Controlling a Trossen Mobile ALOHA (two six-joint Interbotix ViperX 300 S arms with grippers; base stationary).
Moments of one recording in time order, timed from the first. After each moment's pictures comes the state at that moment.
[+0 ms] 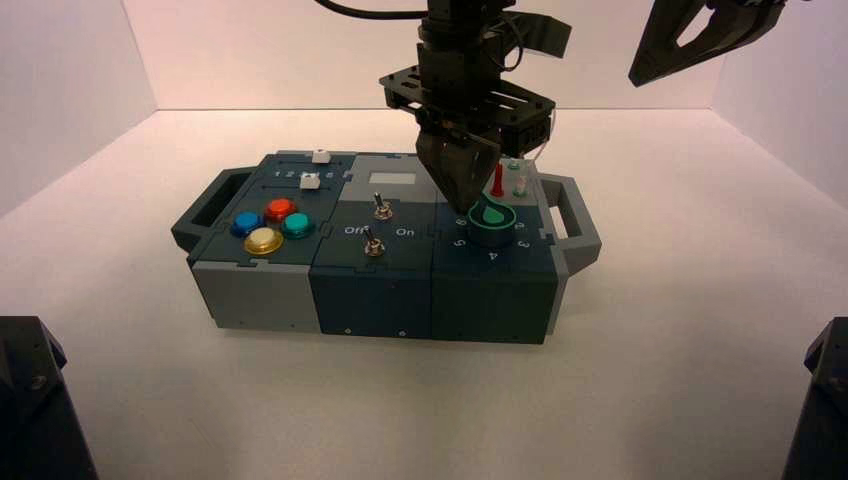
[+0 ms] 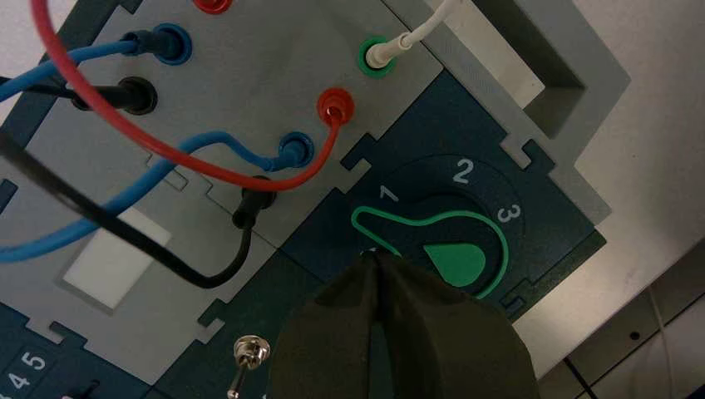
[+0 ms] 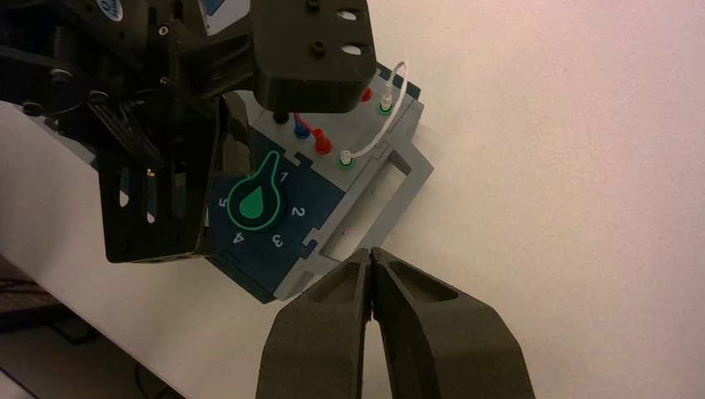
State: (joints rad) left arm -0.97 0.25 0.41 -0.04 0.81 -0.04; right arm 0.54 -0.75 1.03 0.05 0.70 -0.01
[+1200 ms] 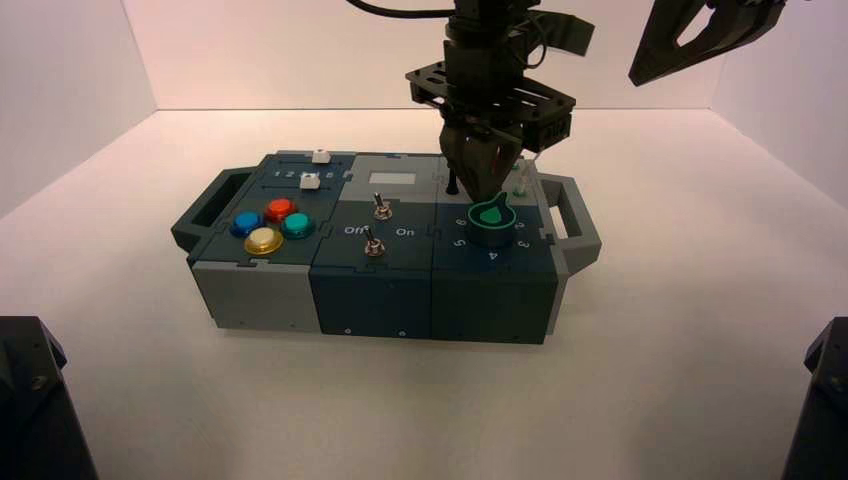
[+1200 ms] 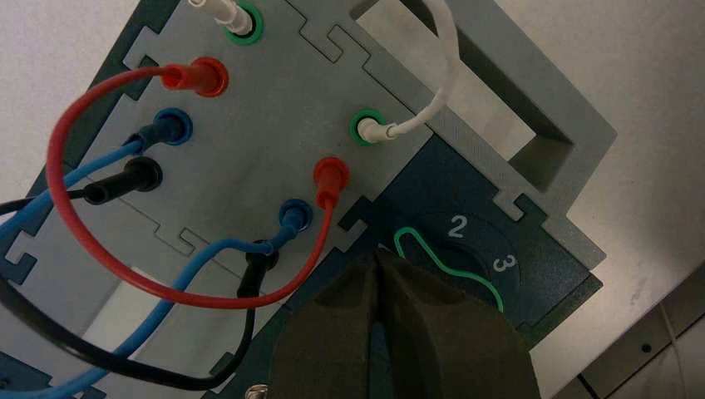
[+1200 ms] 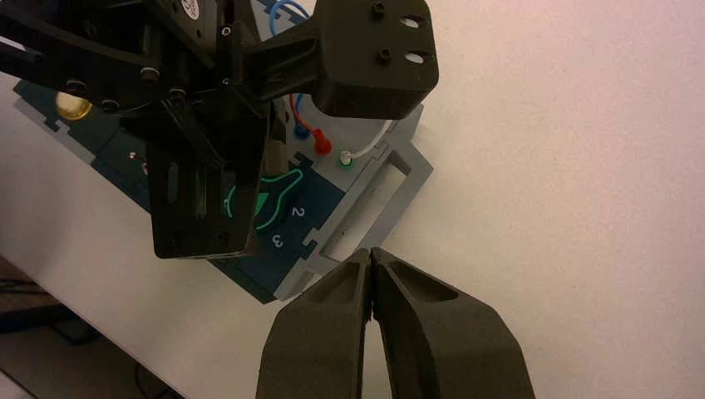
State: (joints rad) left arm -0.97 0.31 0.31 -0.03 0.84 0.00; right arm 0.54 -0.76 1.03 0.05 0.70 -0.01
